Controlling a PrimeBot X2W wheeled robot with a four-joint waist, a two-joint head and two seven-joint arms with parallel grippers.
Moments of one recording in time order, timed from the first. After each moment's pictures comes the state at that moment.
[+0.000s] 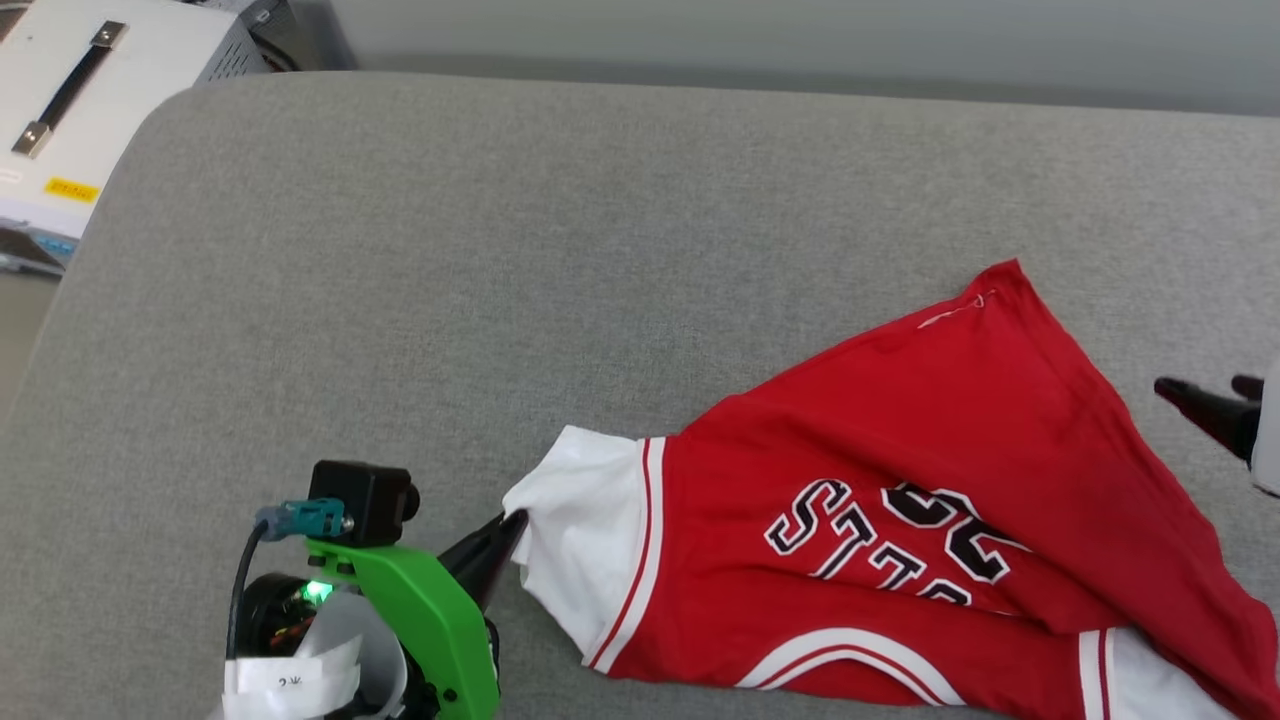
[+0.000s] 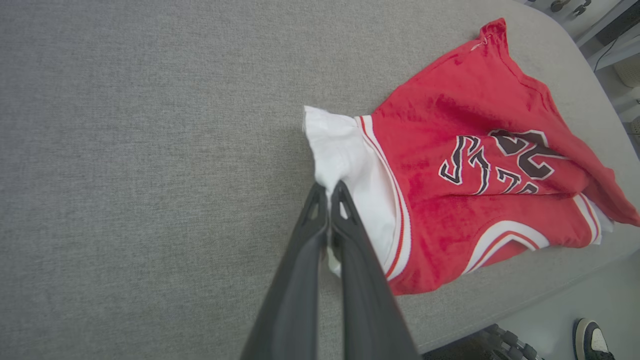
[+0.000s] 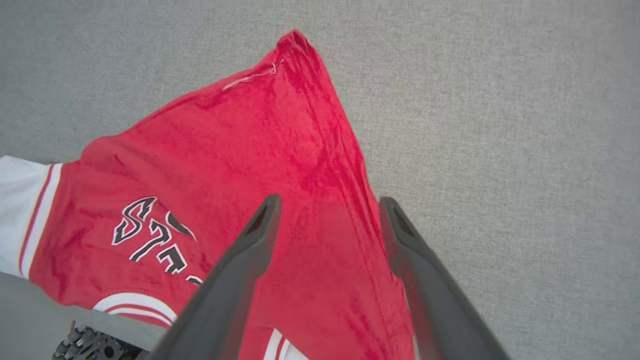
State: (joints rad) left arm -0.08 0.52 -0.48 -0.30 -0.79 0.19 0.41; right arm -0.31 -0.37 -0.18 -0.18 0.54 0.13 1.20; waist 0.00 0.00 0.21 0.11
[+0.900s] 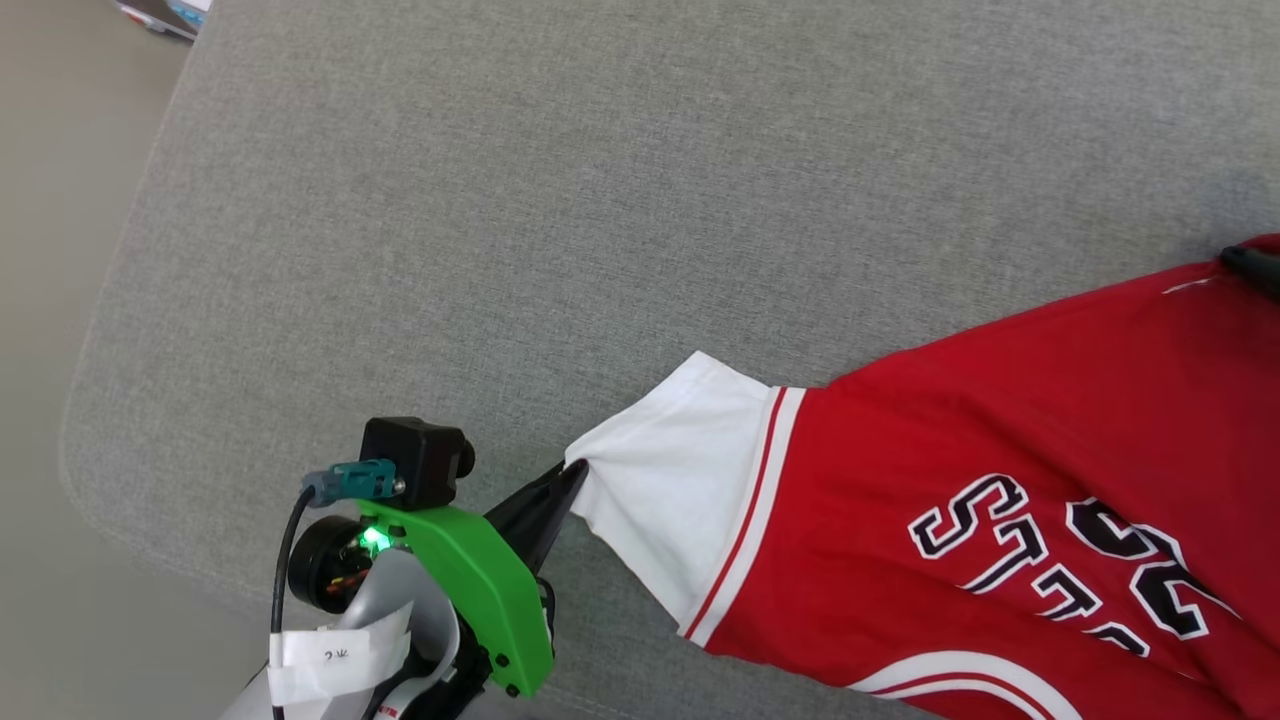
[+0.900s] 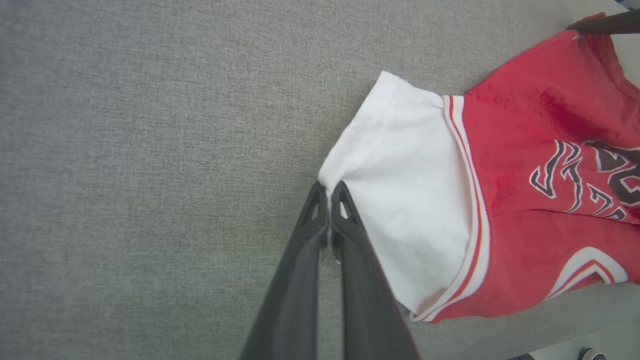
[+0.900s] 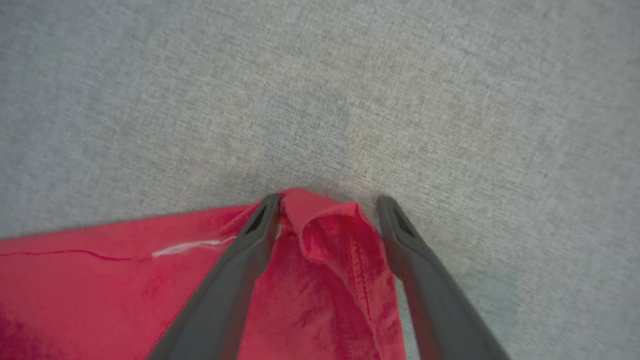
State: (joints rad) left arm -0.18 0.45 -0.53 -0.29 -0.76 0.15 0.37; right arm -0.67 -0.55 0.06 0.20 0.46 0.13 1.09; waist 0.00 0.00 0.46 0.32
